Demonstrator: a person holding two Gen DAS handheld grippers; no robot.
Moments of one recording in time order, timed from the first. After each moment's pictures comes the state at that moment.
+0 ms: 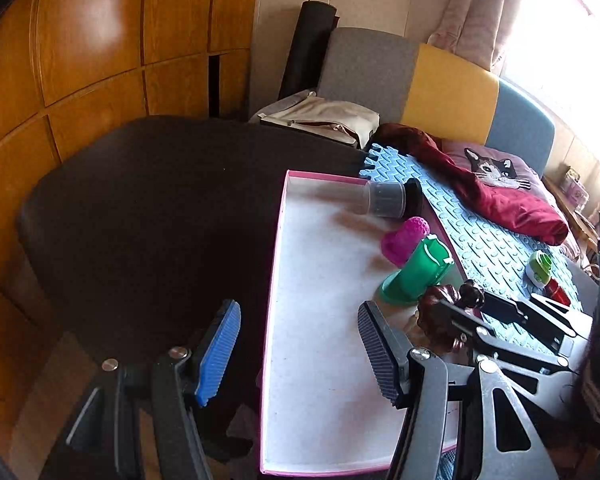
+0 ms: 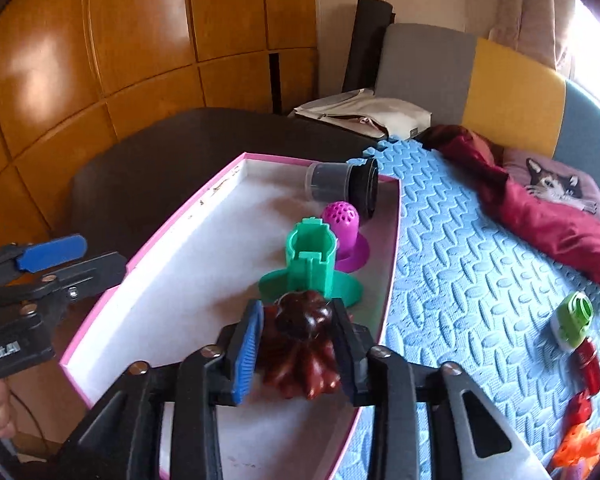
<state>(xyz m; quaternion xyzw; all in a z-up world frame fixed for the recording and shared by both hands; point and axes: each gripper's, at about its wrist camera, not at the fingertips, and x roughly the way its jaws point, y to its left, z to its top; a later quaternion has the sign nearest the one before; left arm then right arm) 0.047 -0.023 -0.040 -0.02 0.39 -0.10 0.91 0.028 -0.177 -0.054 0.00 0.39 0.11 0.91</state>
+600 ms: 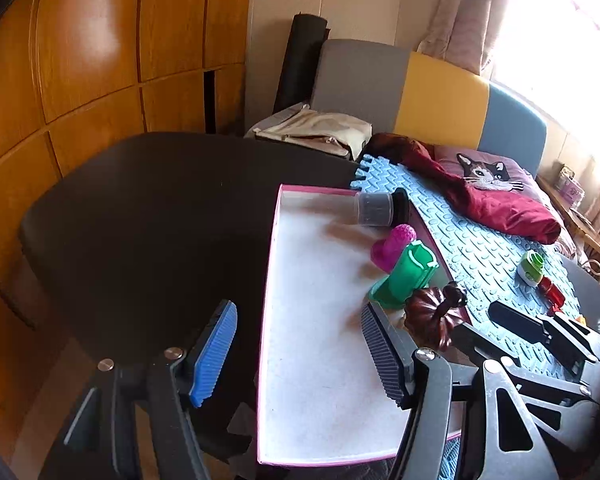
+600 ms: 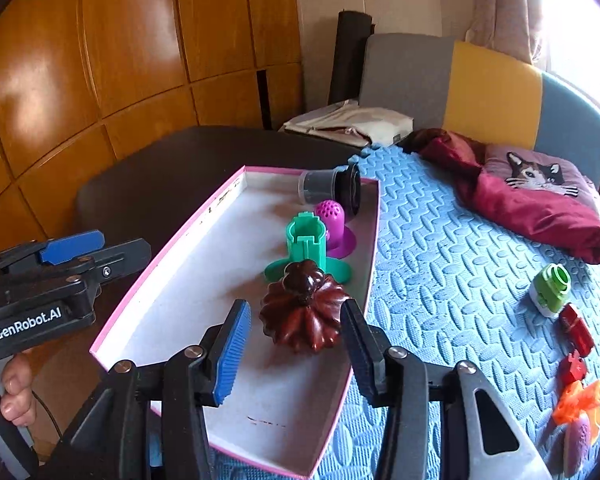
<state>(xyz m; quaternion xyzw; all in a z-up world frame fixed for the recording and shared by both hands) 0.030 -0.026 -0.027 -0.01 0.37 -0.11 0.92 -0.017 -0.178 -0.033 0.01 0.36 0.07 0.93</state>
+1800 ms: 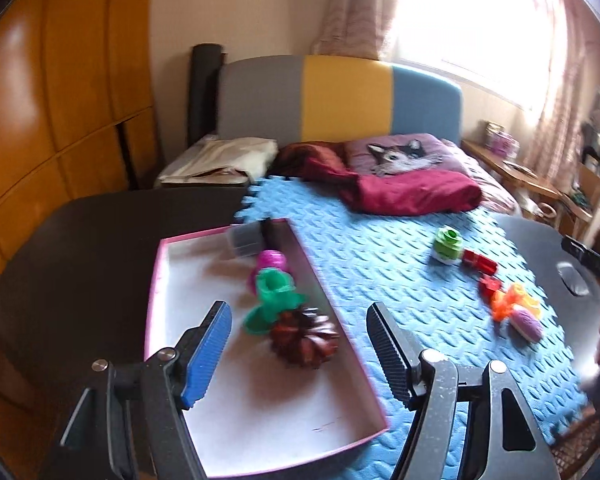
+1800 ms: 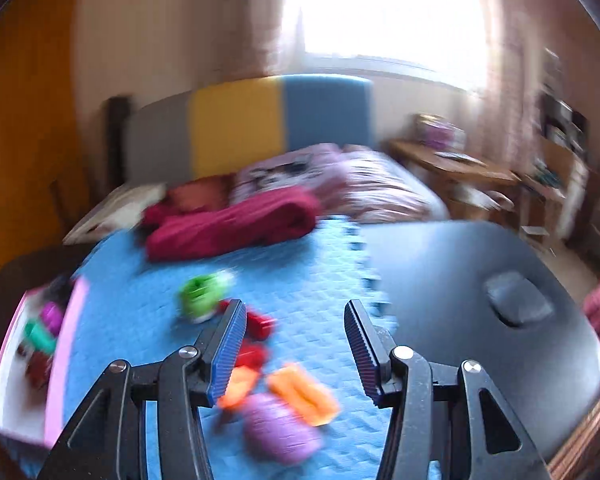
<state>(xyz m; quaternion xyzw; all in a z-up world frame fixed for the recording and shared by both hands) -0.001 -0.125 0.008 0.07 0.32 -0.25 0.91 -0.156 -0.450 0.005 0.16 0.26 -0.31 0.90</state>
